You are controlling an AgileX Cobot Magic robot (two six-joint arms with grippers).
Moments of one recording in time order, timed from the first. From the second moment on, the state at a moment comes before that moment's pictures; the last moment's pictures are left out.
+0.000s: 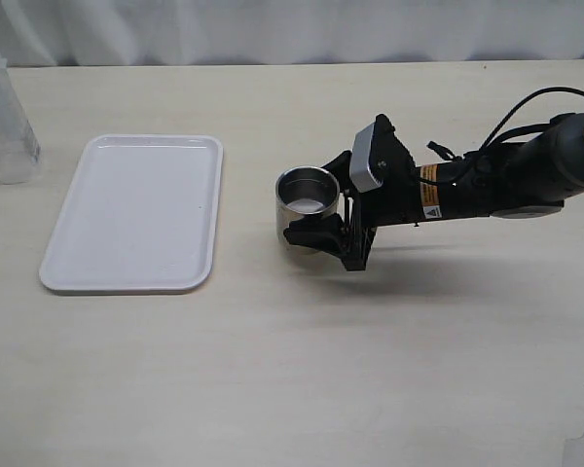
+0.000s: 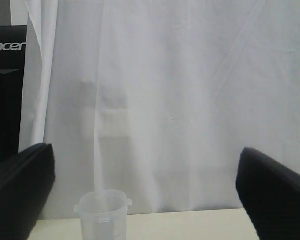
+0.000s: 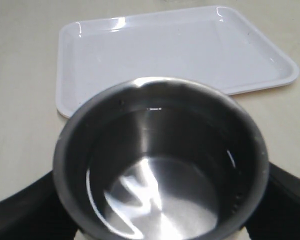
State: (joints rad) left arm 0.17 0.35 -0.10 0.49 -0.44 -0.47; right arm 0.19 2.12 -0.98 -1.37 -0.97 0.51
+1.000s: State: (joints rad) left arm 0.17 0.35 -0.10 0.49 -0.36 -0.47; right arm 0.19 2.12 -0.98 -1.37 -0.97 0.51
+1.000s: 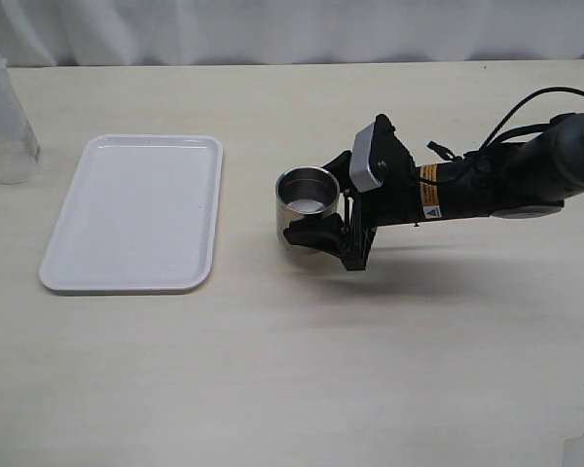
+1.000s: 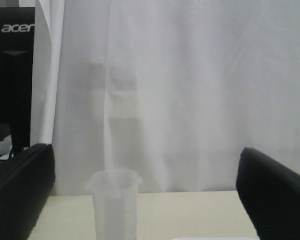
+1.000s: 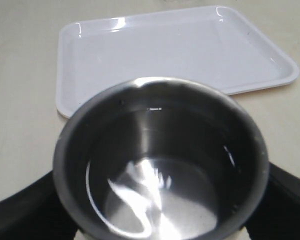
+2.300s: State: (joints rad) left arm 0.03 0.00 -0.01 -0.05 0.23 0.21; right arm 0.19 2.12 -0.98 -1.37 -0.96 0.51
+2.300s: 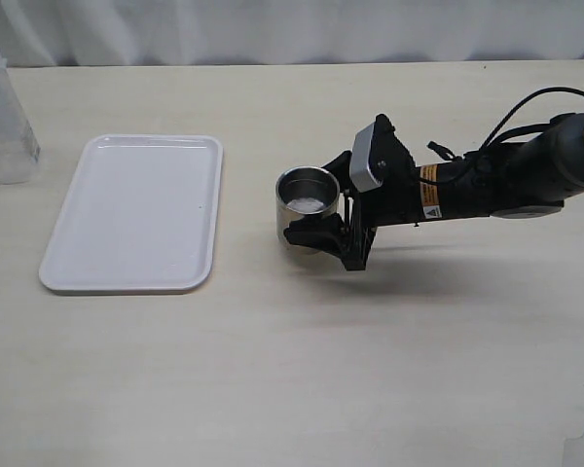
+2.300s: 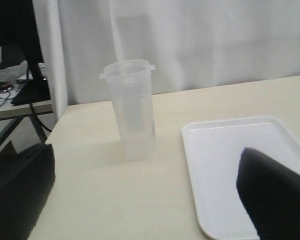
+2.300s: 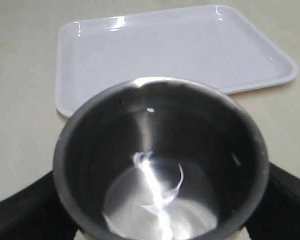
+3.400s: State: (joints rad) left arm 0.01 0.00 0.00 0.02 0.31 0.04; right arm 0.19 2.12 -0.98 -1.37 -0.96 0.52
